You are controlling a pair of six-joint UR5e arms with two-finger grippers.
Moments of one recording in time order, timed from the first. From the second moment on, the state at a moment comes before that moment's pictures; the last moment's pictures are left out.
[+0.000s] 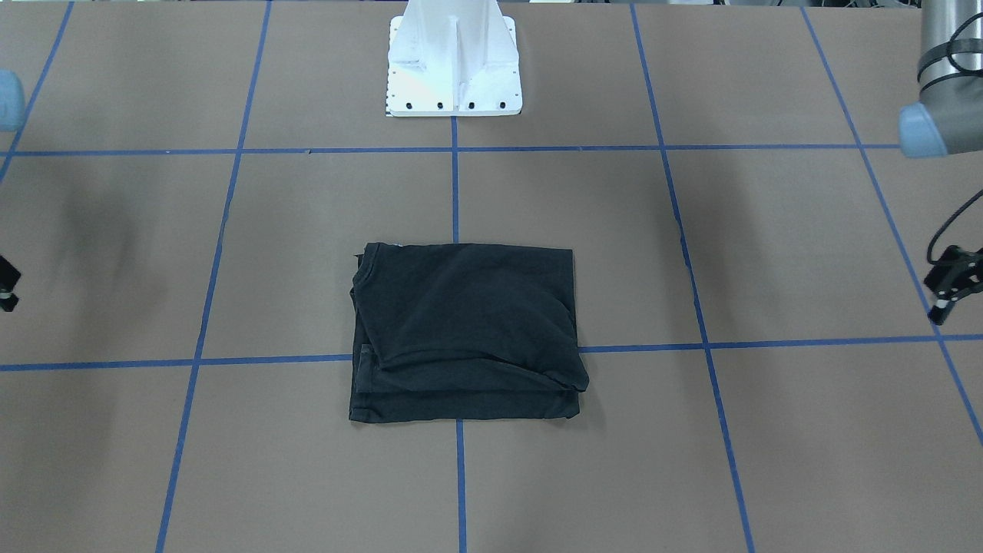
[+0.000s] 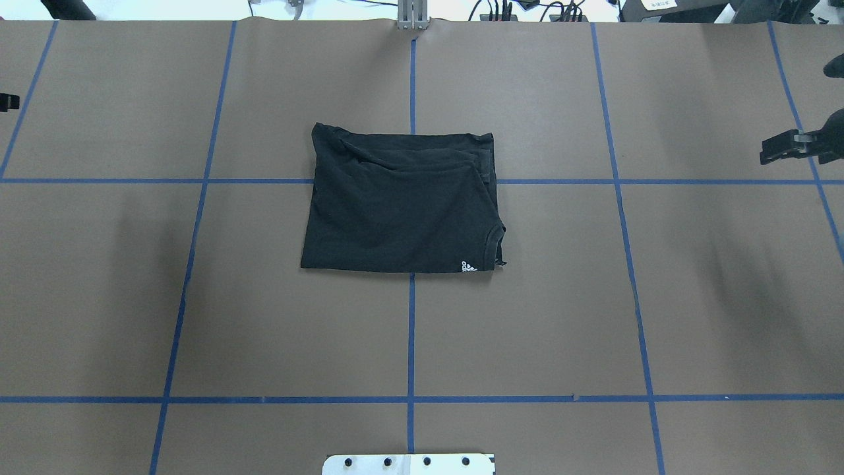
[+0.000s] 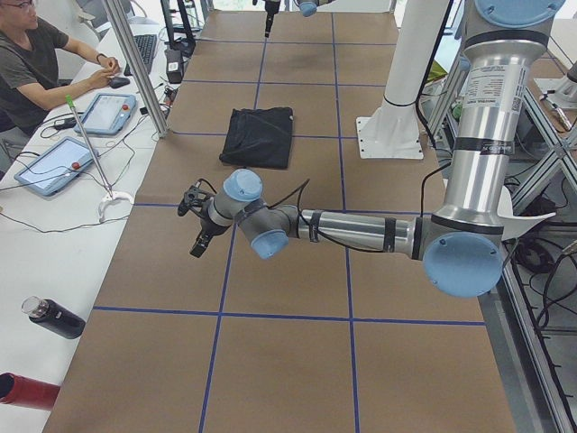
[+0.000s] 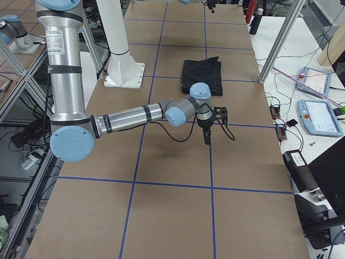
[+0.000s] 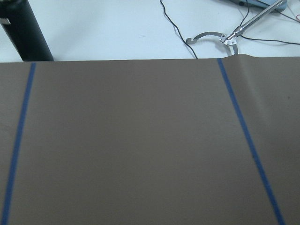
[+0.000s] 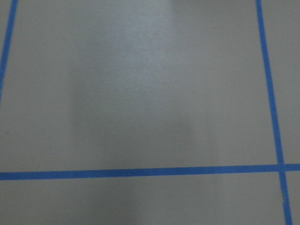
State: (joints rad) left arm -1.29 -1.65 -1.50 -2.43 -2.02 -0.46; right arm 1.20 -1.55 1.71 -1.21 2.06 0.67
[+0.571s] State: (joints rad) left arm -1.32 -1.60 -1.45 -2.41 -2.03 -0.32; right arm 1.40 -1.58 1.54 -1.22 2.17 0.34
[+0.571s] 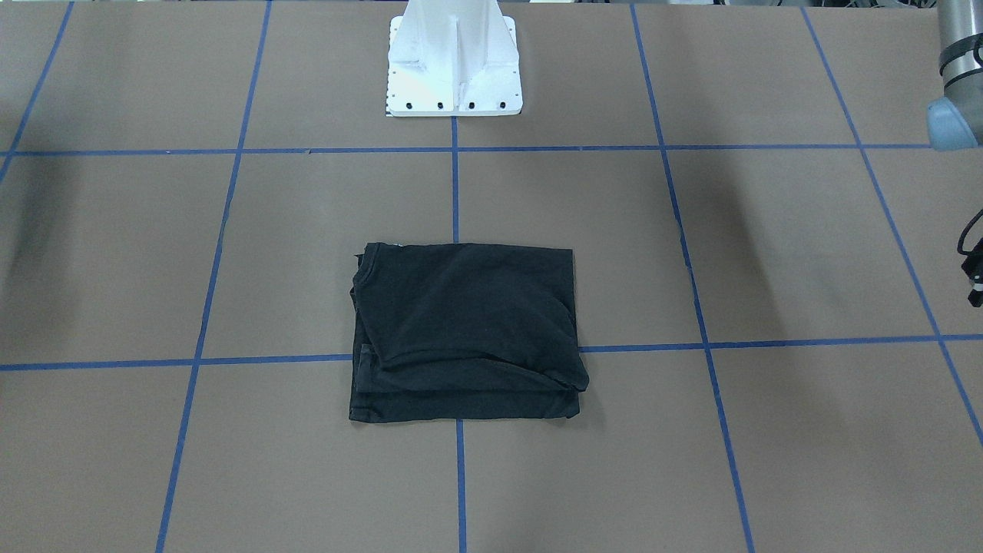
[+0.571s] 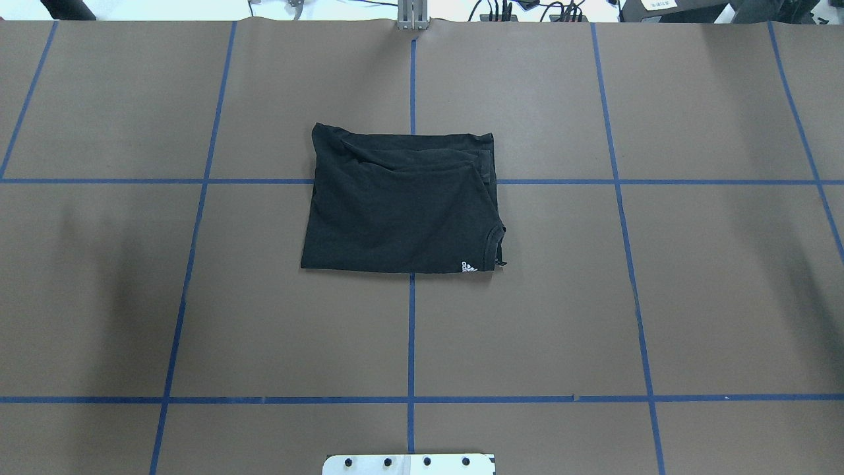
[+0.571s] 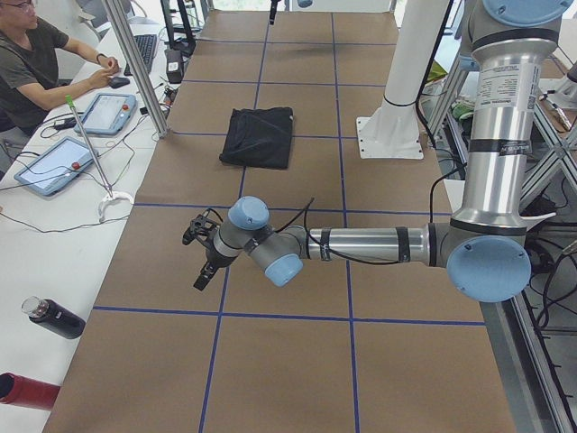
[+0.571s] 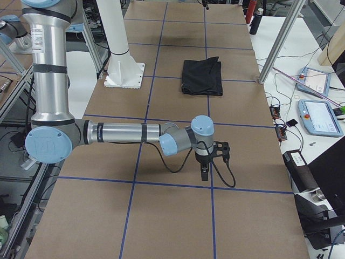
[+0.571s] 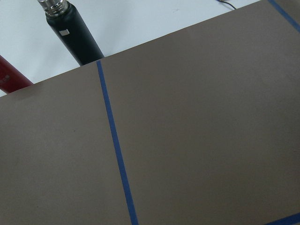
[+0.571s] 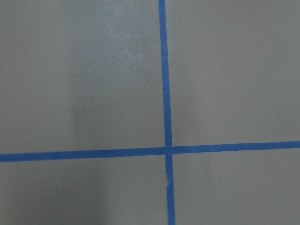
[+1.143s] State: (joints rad) left arm -1.41 -1.59 -1.53 -2.02 -2.11 0.03; right arm 1.57 -1.58 1.49 -1.41 2.30 0.06
